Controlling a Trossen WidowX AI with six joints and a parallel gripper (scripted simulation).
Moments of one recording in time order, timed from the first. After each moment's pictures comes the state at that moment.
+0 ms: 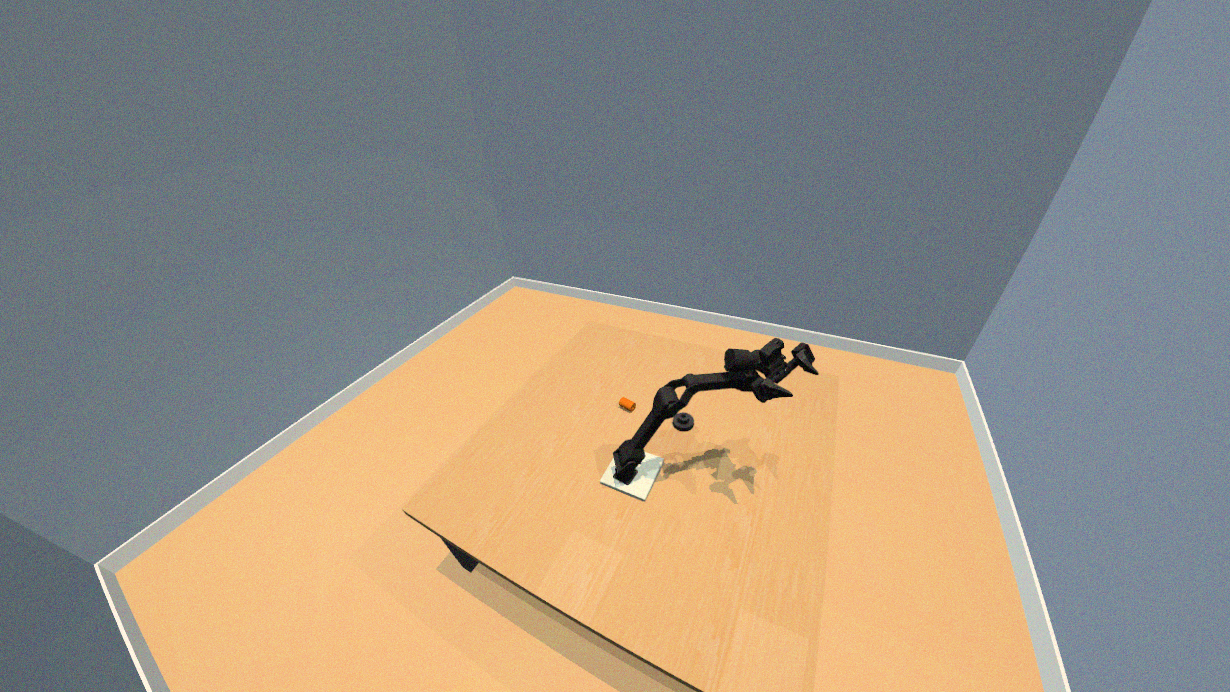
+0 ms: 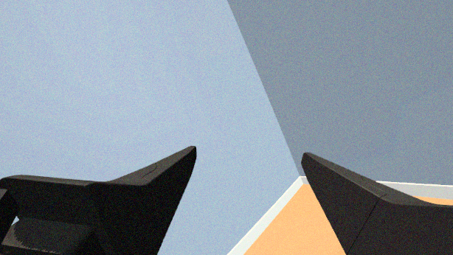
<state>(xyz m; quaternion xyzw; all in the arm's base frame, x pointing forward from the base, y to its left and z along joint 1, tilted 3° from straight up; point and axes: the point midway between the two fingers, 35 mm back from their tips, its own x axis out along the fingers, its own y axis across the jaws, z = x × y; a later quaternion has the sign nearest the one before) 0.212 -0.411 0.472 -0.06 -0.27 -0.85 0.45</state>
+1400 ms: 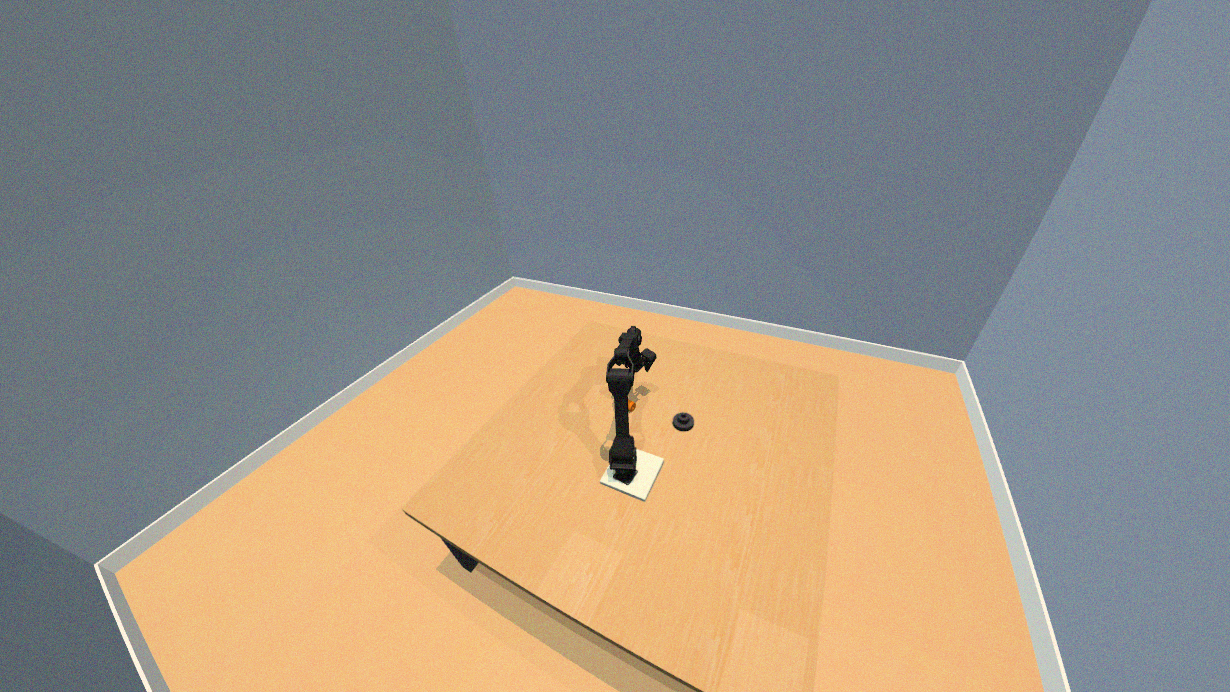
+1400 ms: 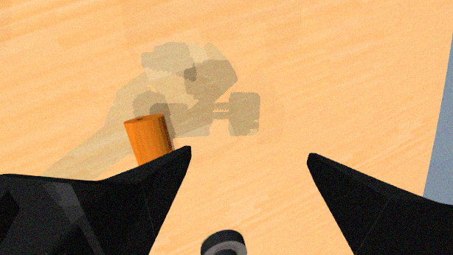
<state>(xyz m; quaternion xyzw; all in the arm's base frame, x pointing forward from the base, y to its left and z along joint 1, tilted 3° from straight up) 0.381 0.175 0.099 0.48 -0.47 -0.39 -0.63</state>
